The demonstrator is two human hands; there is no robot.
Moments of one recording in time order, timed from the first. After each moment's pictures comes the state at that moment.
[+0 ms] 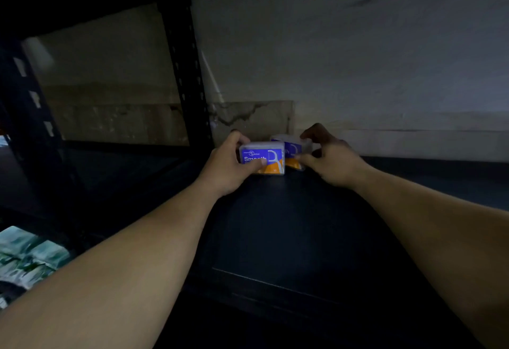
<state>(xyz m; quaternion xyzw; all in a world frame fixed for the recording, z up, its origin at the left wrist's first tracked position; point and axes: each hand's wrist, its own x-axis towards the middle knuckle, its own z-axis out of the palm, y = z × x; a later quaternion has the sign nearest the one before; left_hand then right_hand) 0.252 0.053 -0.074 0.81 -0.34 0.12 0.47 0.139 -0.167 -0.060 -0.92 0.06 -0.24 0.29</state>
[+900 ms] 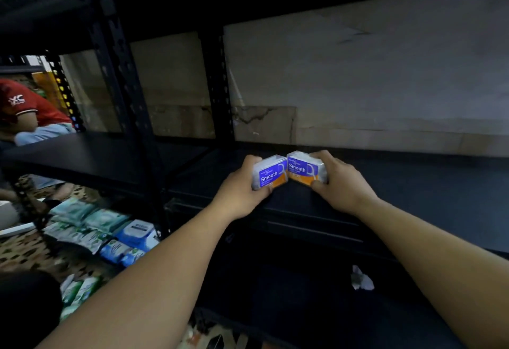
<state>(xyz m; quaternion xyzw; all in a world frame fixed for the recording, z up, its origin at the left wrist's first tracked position) 0.080 0.141 -0.068 0.86 -0.34 0.08 0.37 -0.025 -0.079 -0.057 -0.94 0.09 -0.22 0.23</state>
